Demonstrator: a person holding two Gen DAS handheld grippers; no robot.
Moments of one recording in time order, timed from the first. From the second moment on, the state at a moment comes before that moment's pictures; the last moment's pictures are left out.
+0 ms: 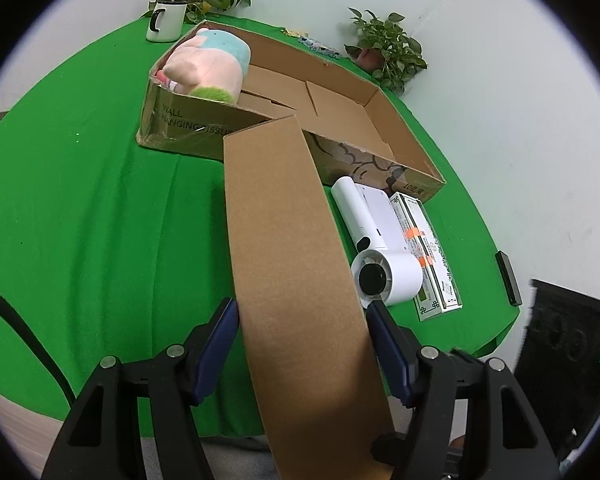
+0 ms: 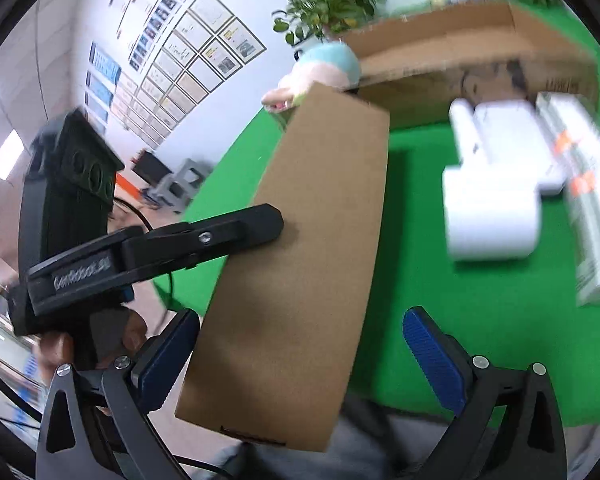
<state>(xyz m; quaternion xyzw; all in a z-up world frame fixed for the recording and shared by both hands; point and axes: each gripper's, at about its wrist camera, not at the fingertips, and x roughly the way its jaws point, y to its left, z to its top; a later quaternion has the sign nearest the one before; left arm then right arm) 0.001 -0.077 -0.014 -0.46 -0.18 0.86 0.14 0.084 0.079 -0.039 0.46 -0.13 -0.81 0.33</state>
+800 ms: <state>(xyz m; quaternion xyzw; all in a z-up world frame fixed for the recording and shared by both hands) -0.011 0.026 -0.002 -0.43 -0.11 0.85 0.27 0.155 0.149 -0.002 0.41 -0.07 -0.88 0.24</state>
